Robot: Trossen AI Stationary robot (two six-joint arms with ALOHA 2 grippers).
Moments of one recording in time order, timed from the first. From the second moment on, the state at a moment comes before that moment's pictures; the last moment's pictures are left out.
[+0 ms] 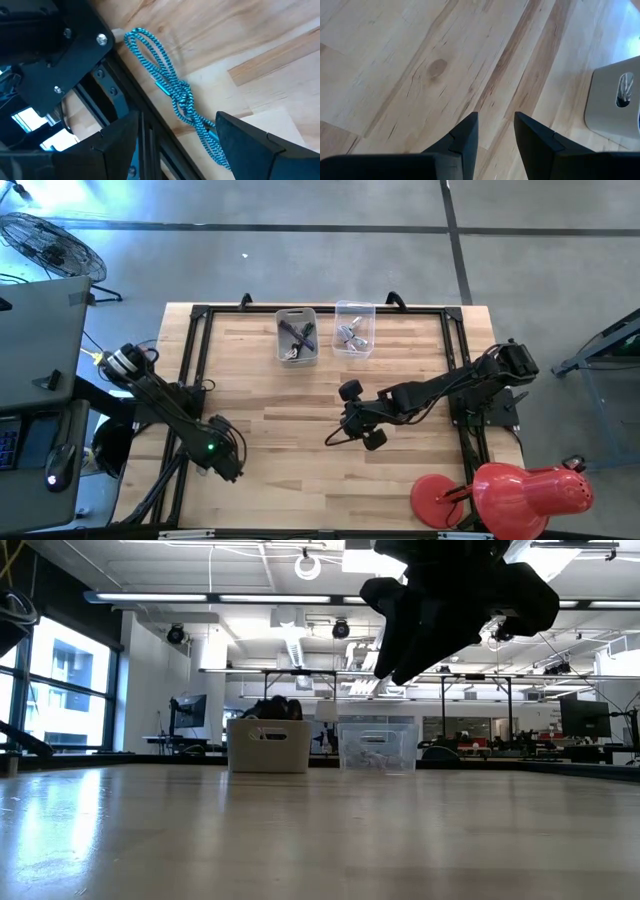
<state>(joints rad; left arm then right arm) -0.77 1.54 0.91 -1.26 0.17 -1.68 0.25 1.64 1.13 -0.48 0.23 -0.38</state>
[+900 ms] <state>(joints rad) -0.77 1.60 0.87 -1.15 0.17 -1.69 0.26 1.64 1.13 -0.48 0.18 -0.36</state>
